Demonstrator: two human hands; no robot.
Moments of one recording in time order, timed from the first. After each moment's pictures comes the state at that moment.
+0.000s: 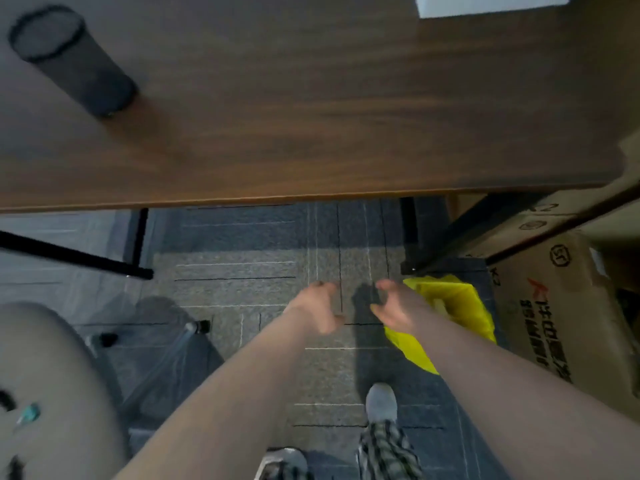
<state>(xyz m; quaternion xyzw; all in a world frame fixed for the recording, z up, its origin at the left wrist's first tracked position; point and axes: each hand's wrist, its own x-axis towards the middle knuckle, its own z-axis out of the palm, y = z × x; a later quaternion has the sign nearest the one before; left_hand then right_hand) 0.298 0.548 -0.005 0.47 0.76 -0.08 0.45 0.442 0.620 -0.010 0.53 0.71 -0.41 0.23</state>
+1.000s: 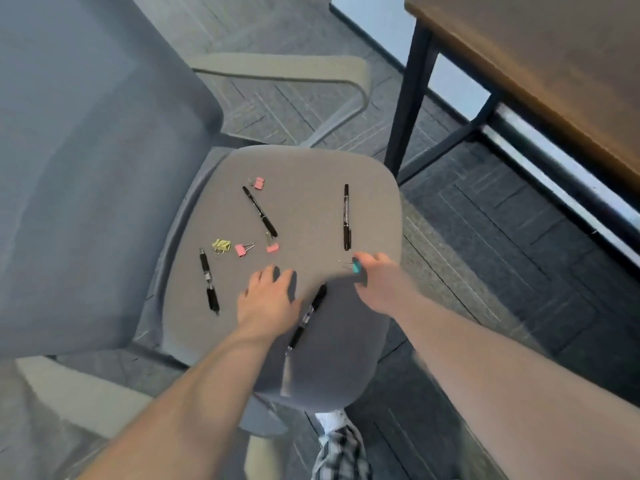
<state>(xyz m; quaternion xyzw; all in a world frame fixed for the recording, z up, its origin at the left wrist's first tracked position) 0.022 0.036 0.008 -0.02 0.96 0.06 0.28 0.013 0.235 -0.014 0.05 0.93 -0.24 0.29</state>
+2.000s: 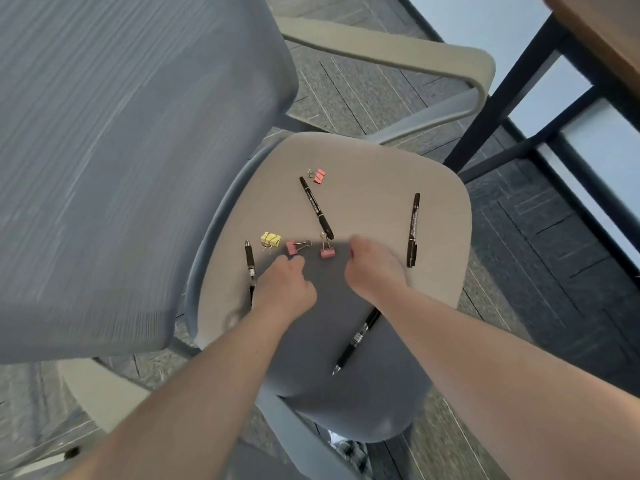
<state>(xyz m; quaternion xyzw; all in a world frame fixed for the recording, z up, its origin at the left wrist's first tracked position) -0.025 -0.037 -0.018 -0.08 0.95 0.16 0.25 -0.055 0.111 -0.016 0.01 0.94 -0.22 0.25</state>
